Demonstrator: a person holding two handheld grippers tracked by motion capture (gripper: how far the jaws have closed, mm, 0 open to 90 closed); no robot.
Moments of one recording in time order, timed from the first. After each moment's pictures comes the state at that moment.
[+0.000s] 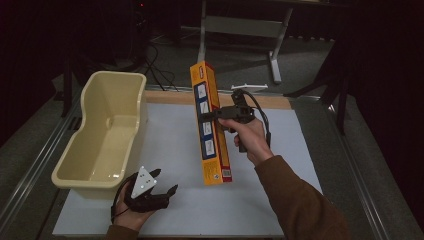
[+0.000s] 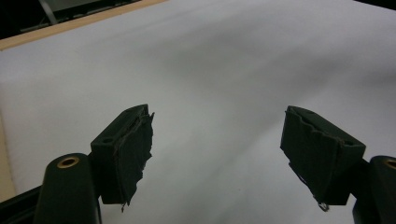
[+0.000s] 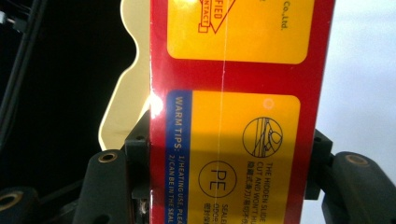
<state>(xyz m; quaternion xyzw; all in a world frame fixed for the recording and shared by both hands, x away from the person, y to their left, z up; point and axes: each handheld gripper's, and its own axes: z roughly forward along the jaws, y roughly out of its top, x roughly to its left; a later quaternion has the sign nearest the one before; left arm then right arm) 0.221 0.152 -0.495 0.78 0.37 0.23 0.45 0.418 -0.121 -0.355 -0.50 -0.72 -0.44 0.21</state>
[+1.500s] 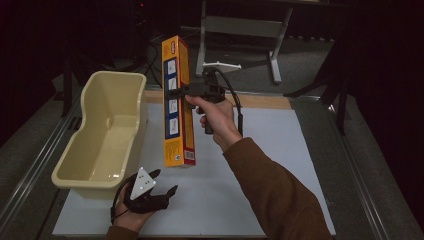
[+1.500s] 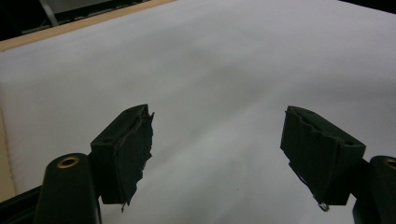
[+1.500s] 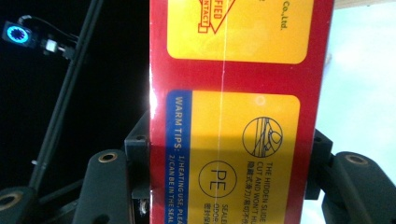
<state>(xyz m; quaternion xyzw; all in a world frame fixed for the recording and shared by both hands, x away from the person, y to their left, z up) 0.218 0.153 -0.495 0.77 0.38 0.23 0.45 0.428 -0.042 -0.308 -0.49 -0.69 -0.48 0.24</state>
